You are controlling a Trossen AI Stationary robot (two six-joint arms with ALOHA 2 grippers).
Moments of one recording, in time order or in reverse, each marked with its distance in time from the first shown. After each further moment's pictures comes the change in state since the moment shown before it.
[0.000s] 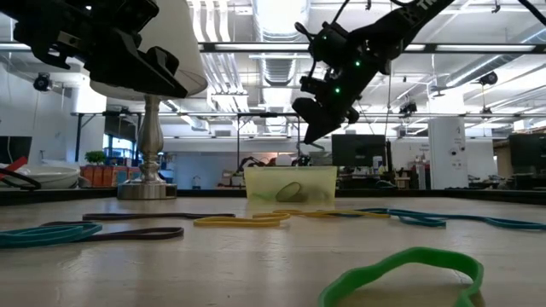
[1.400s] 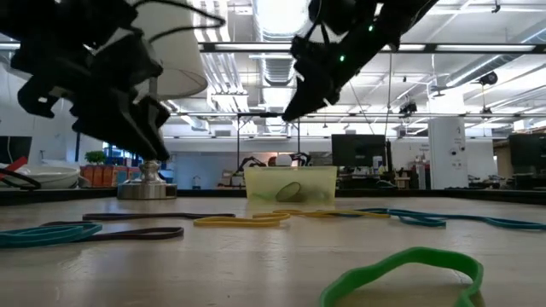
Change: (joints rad) left arm 0.000 0.161 -0.060 0.001 0.012 -0.199; right arm 0.216 -0.071 -0.015 0.014 -0.142 -0.134
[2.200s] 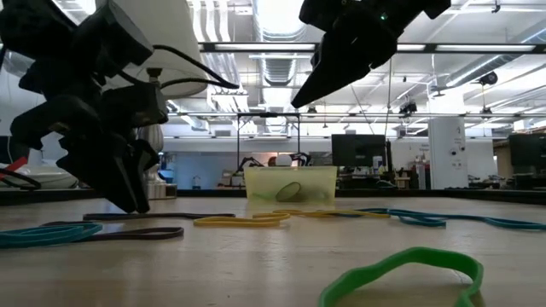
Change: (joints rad) left arm -0.002 0.211 0.018 0.004 0.095 -0.230; right arm 0.333 -0.022 -0.030 -0.085 0.012 0.024
